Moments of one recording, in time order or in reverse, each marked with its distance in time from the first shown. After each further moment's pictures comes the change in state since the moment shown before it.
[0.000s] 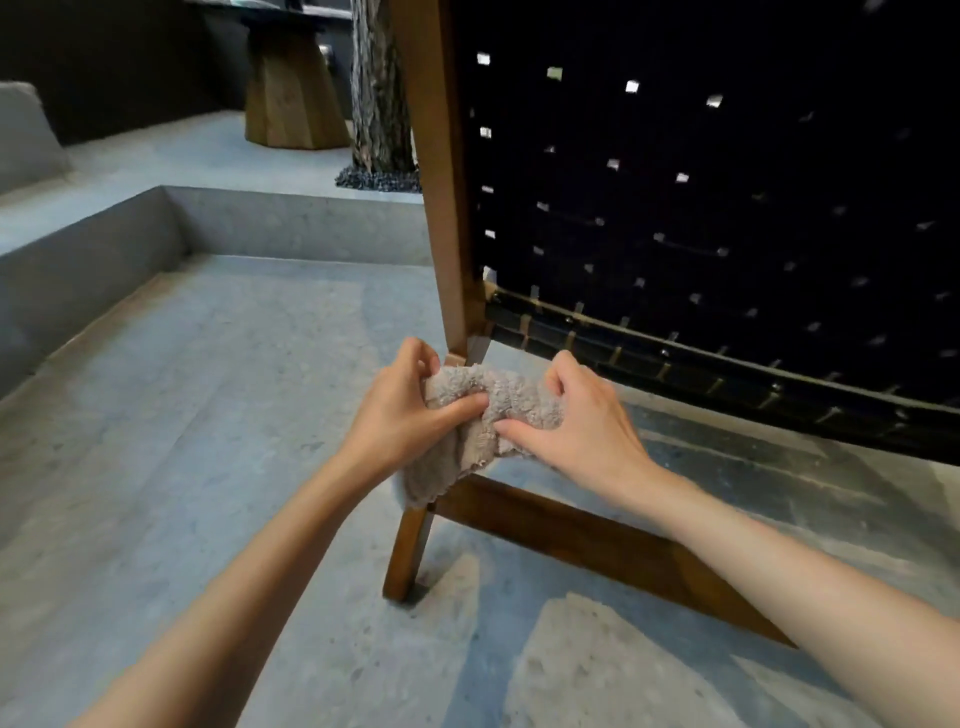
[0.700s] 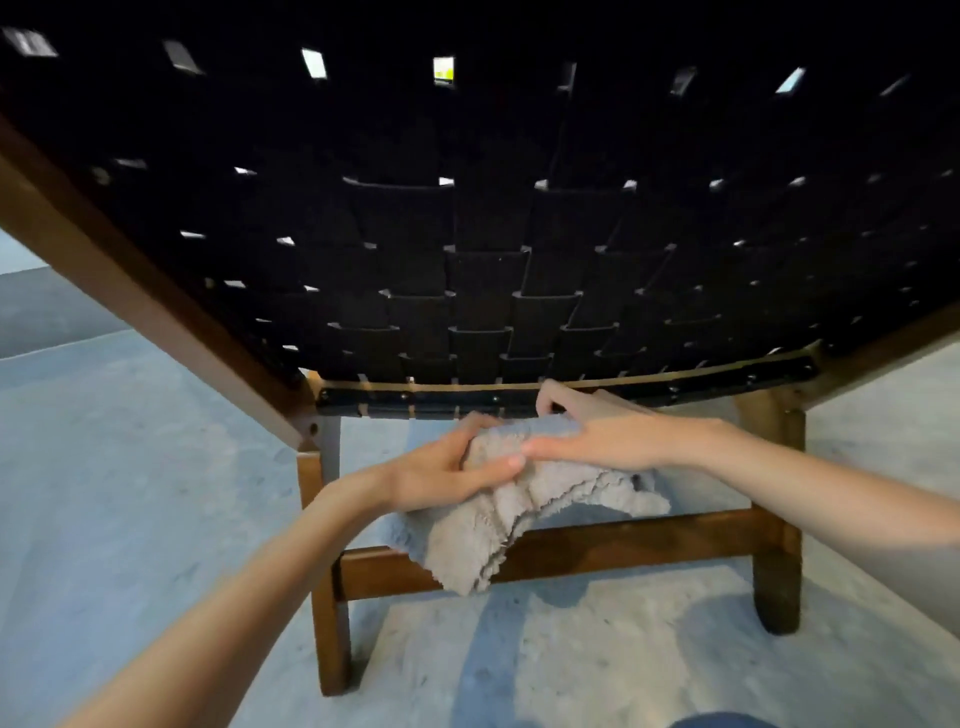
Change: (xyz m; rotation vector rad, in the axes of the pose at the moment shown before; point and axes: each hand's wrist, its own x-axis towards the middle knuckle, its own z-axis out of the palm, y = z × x) left_hand 0.076 0.097 0.079 -0.014 -1.143 0.008; right_hand -0.005 0.058 -0.156 -0.046 -0.508 0.387
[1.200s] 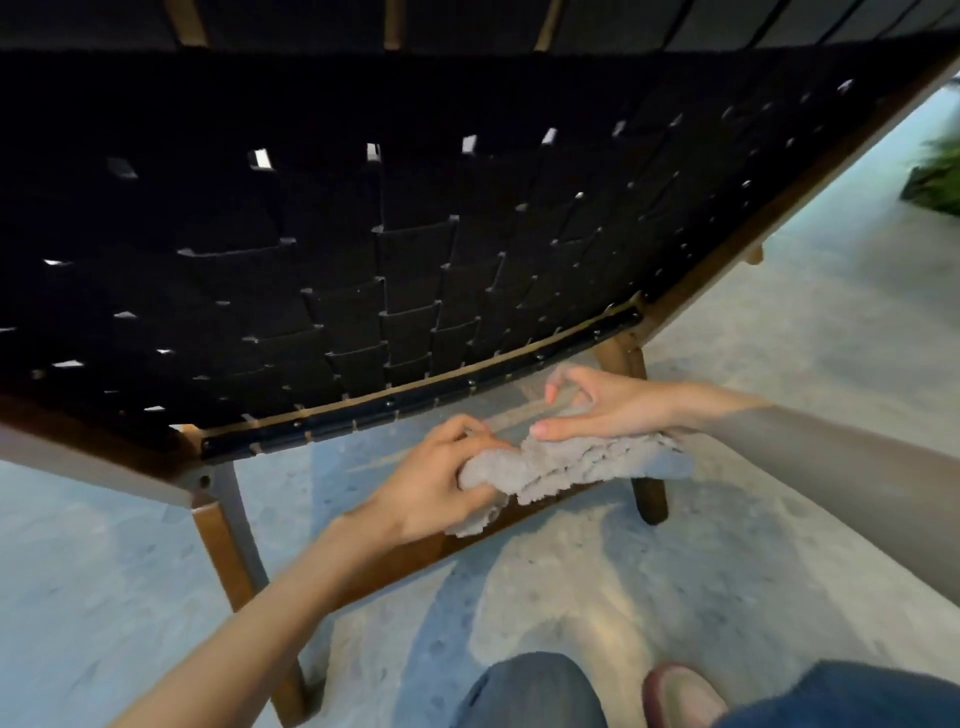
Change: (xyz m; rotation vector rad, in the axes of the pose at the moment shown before) left_hand 0.014 0.046 0.051 0.340 0.101 0.577; right_hand -0.109 0.017 -0.031 0.329 0.034 0.432
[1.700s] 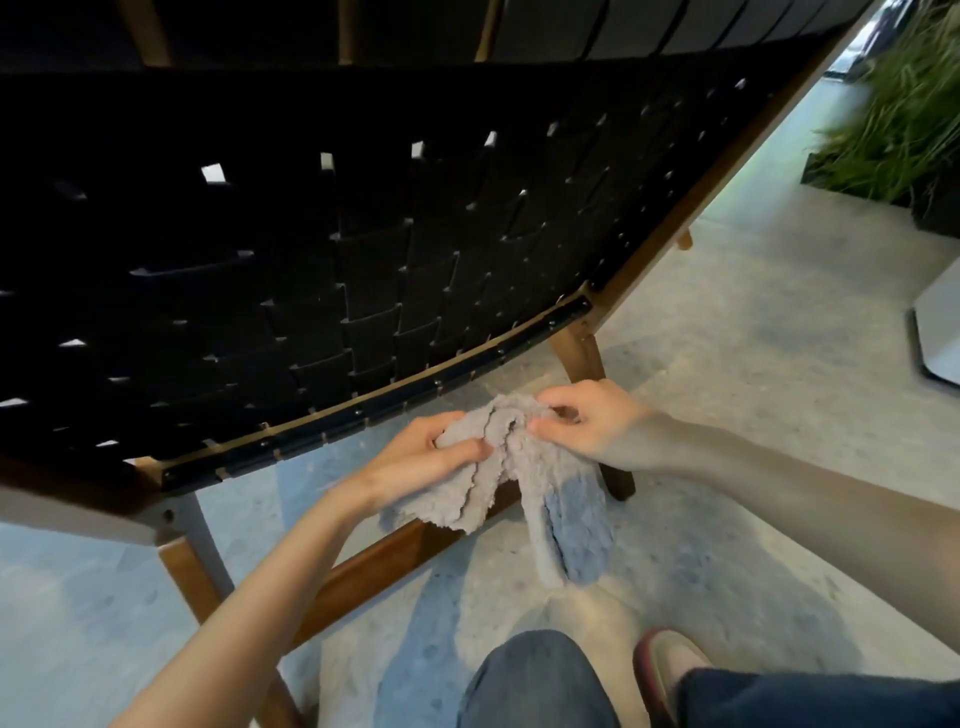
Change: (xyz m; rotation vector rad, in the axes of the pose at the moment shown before) left_hand 0.017 0.015 -0.019 -0.466 -0.212 -0.275; right_hand -0.047 -0.011 0.040 0.019 0.387 -0.127
